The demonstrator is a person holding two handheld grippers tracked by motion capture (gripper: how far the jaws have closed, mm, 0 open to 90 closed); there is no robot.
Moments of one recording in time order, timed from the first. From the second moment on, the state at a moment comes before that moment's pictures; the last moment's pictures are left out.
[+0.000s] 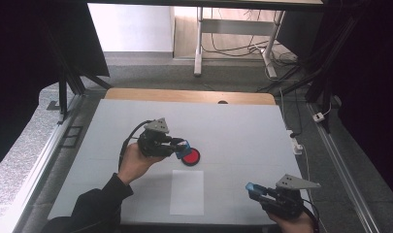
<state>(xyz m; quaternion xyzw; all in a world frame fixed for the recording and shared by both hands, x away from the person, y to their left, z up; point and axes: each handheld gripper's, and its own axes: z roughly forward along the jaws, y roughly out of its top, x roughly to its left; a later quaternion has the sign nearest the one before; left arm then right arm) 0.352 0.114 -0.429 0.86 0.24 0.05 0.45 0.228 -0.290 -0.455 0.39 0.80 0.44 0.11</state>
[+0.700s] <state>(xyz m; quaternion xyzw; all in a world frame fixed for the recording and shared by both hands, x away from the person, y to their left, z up) 0.384 0.087 -0.454 0.87 0.26 0.05 0.42 0.224 -0.292 -0.454 0.39 0.80 0.44 0.11</state>
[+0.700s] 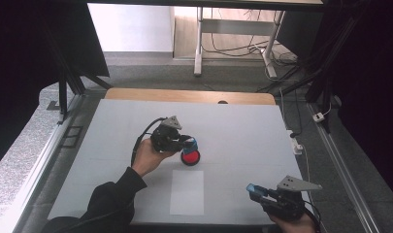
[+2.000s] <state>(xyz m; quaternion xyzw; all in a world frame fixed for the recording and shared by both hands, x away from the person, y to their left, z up) 0.392 0.070 -0.491 0.89 0.26 0.07 0.36 0.225 -0.290 -0.455 0.38 0.81 0.44 0.10</state>
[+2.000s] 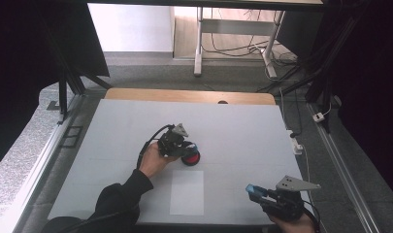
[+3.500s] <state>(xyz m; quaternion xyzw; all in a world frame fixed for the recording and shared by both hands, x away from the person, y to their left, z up) 0.389 0.069 -0.486 0.88 0.26 0.08 0.38 0.226 -0.289 -0.455 0.38 0.81 0.43 0.10</state>
